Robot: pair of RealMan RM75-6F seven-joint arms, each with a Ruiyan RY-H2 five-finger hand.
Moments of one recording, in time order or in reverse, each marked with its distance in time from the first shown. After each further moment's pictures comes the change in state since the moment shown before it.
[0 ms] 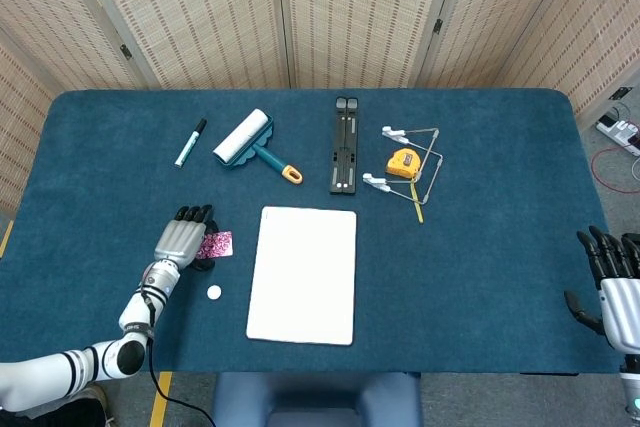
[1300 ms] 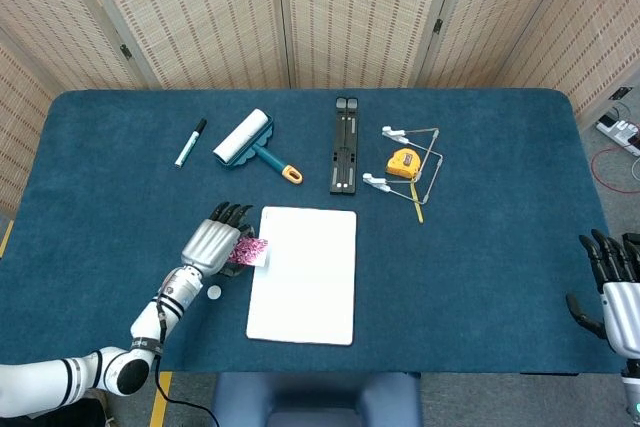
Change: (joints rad) left arm -0.026 0.036 0.006 -0.207 0.233 0.090 -0.009; right arm -0.017 0.002 -0.005 -0.006 -0.005 0.017 0.004
